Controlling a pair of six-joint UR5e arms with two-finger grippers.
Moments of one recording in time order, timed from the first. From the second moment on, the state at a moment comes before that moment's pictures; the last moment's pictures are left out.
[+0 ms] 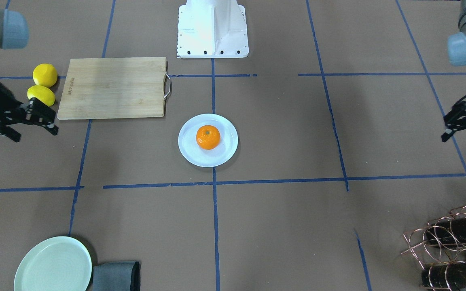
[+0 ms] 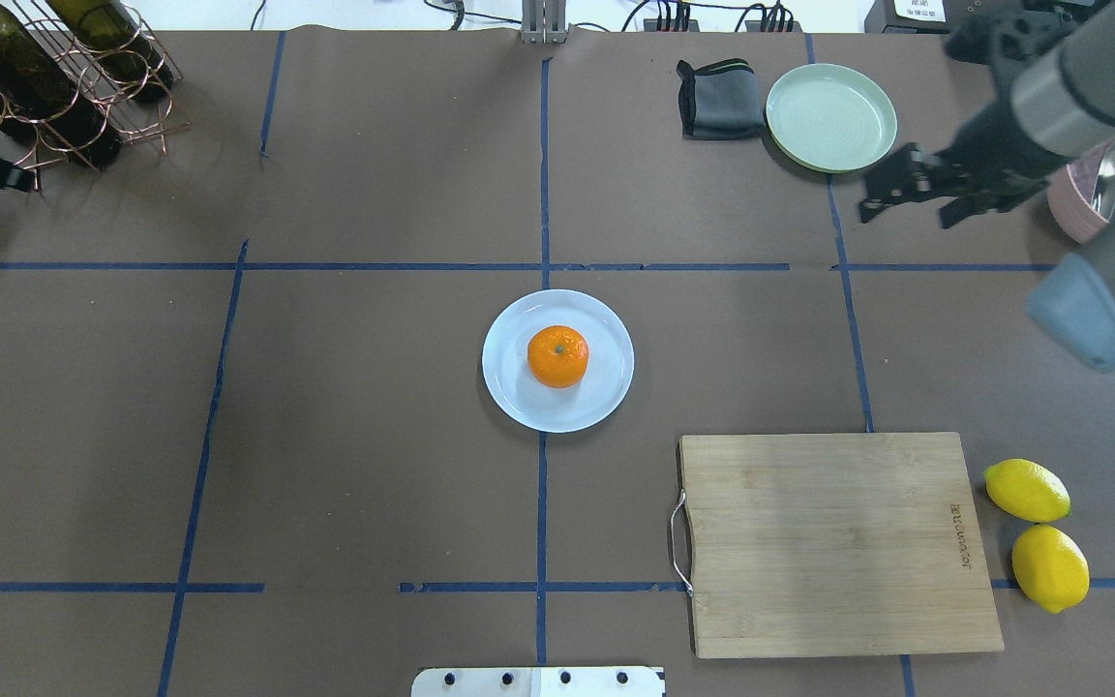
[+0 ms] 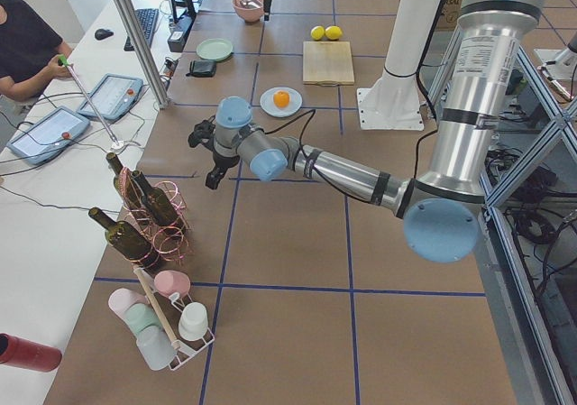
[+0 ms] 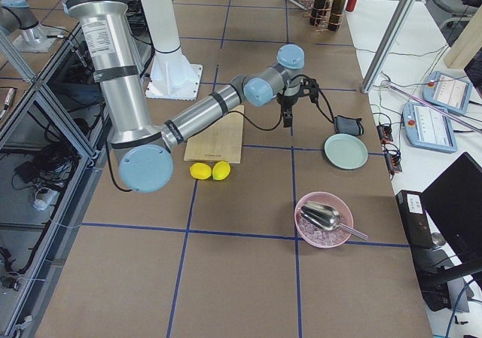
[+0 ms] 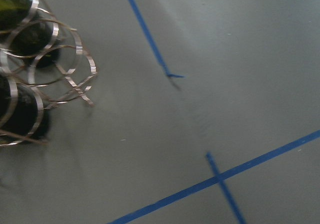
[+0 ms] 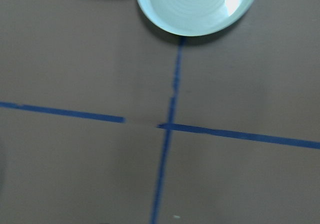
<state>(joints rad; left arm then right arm) -1.38 -1.70 -1.66 -1.97 -2.32 -0.09 1.15 -1.39 1.87 -1.48 2.31 0.54</state>
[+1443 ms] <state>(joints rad) -1.58 -1.59 -1.71 -1.53 -2.38 0.22 1.54 -1.49 1.69 -1.76 2.30 -0.28</state>
